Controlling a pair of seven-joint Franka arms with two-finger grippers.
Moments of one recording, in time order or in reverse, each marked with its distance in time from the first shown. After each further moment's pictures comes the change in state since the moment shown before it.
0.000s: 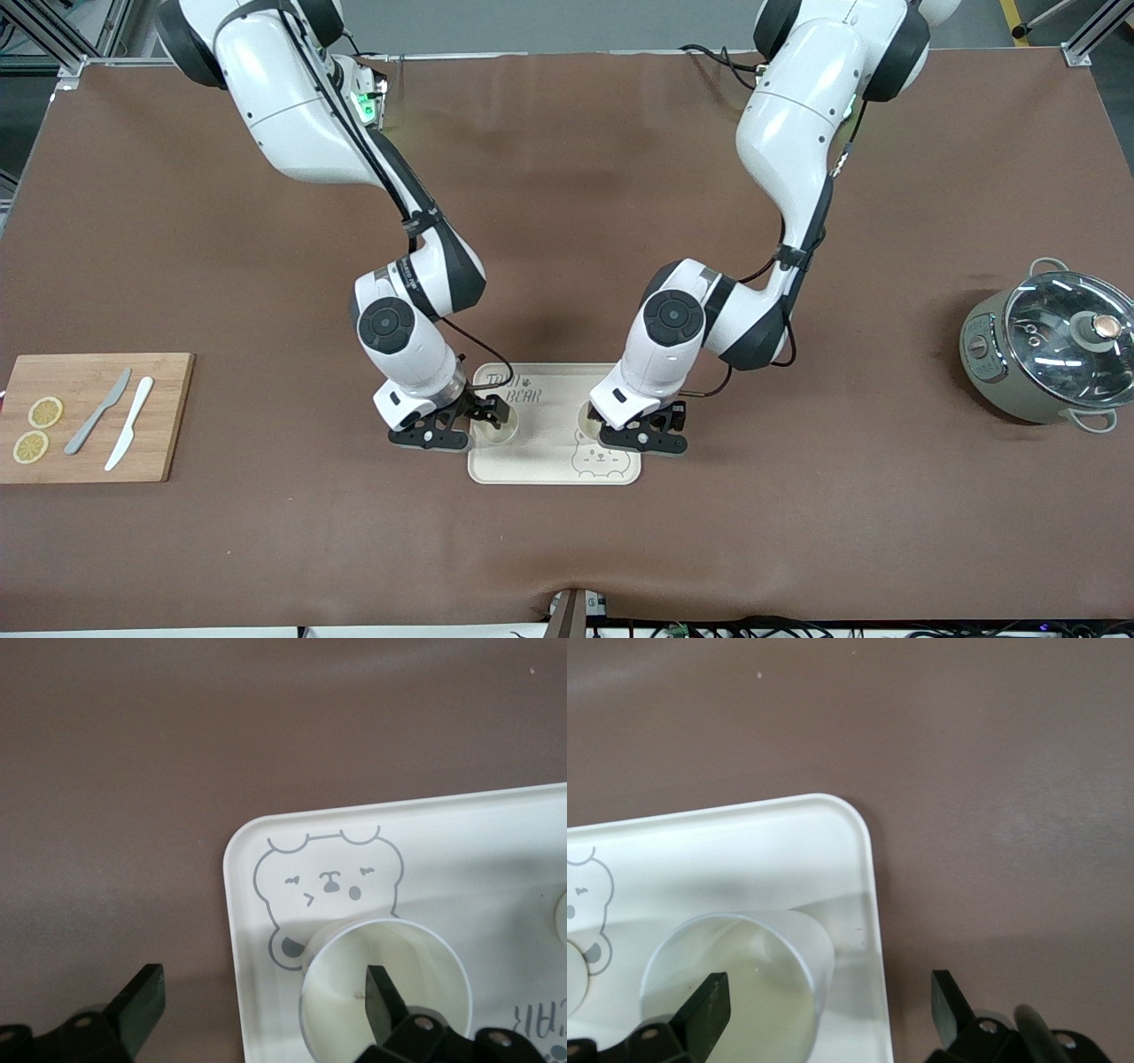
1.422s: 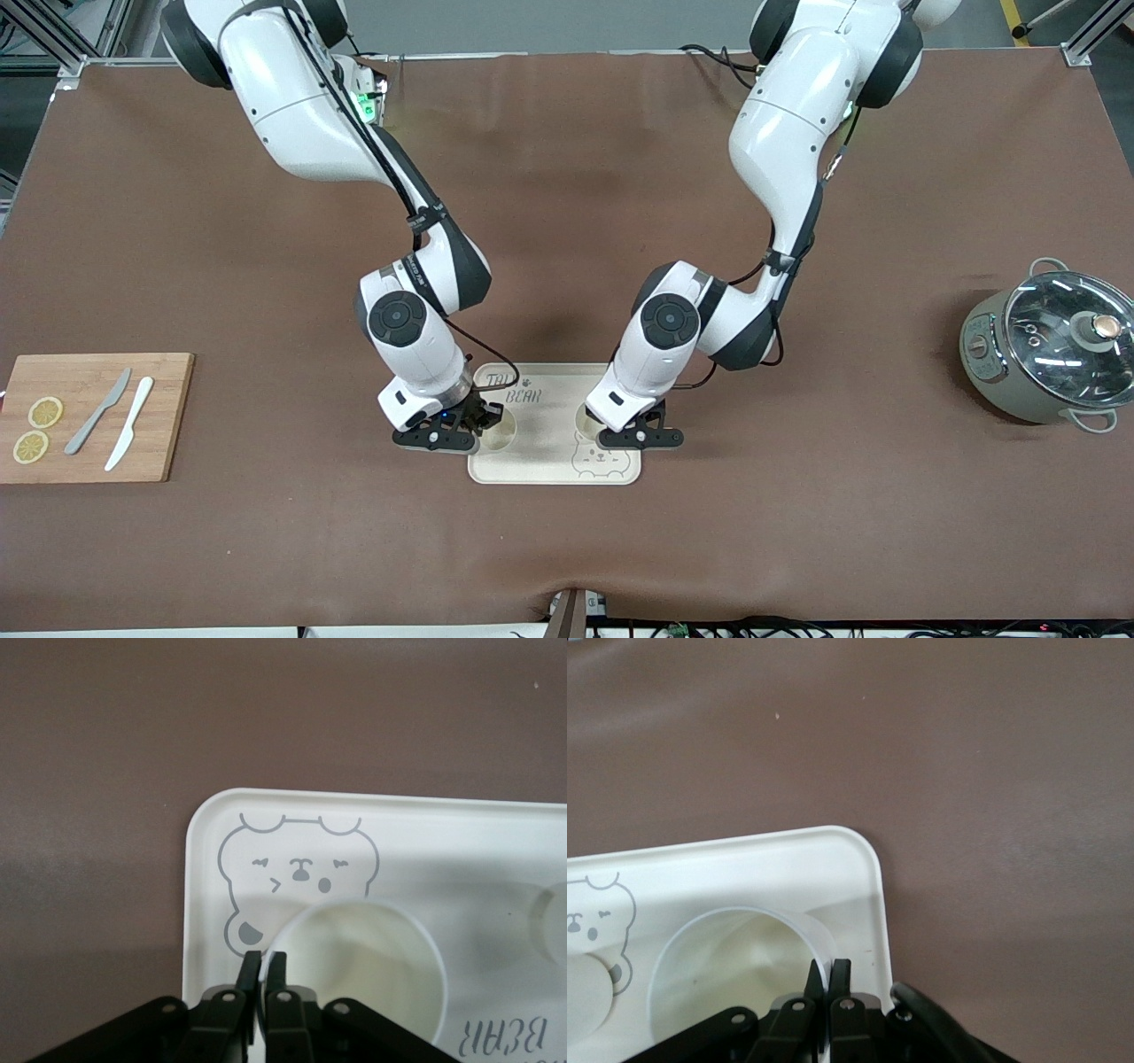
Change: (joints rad) left arm -0.001 0.025 -0.021 0.004 -0.060 0.026 -0.125; right arm 0.003 -0.008 -0.012 0.045 -0.047 -0.036 0.049
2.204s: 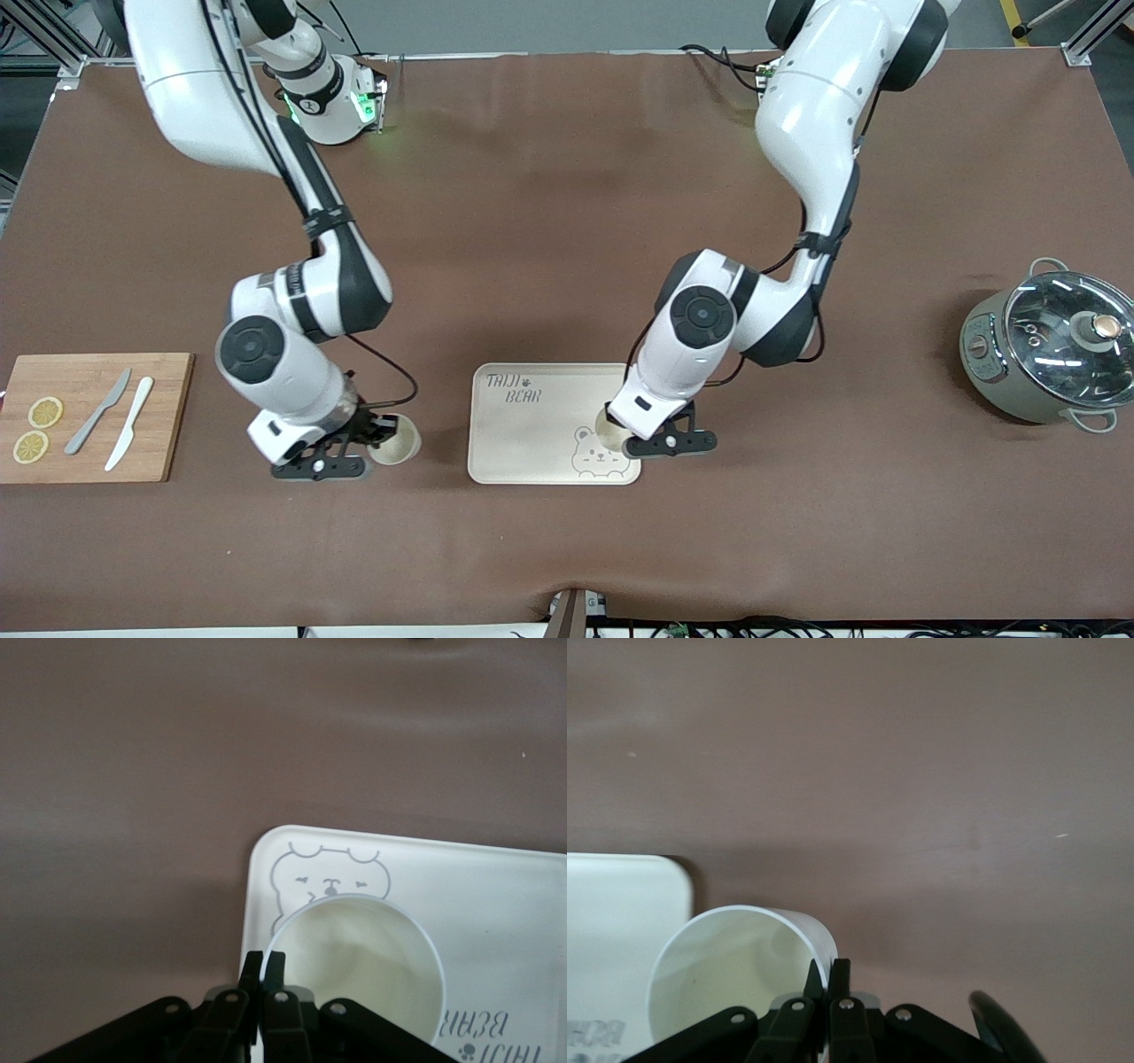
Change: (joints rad) left arm 0.050 -0.118 0.004 0.018 0.000 -0.178 -0.024; right arm -0.206 -0.113 -0.007 0.008 0.000 -0.227 -0.394
